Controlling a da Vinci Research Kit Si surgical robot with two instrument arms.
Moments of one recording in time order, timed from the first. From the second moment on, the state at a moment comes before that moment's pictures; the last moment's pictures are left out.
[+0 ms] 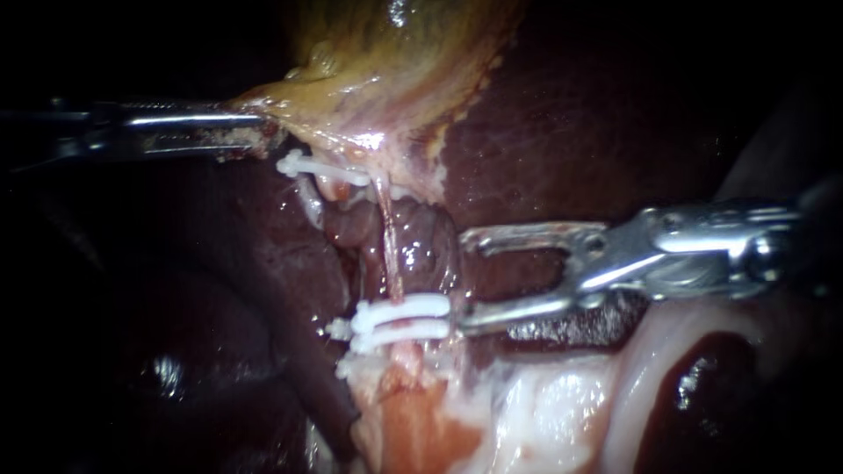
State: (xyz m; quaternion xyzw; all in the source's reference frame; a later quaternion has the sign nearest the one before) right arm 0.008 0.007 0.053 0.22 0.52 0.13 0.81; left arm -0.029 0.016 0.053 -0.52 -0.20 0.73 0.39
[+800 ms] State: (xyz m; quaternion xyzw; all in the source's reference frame) right arm 0.006 0.007 0.052 0.22 0.47 0.09 0.85; left arm -0.034 0.014 0.058 -0.52 -0.20 0.73 0.39
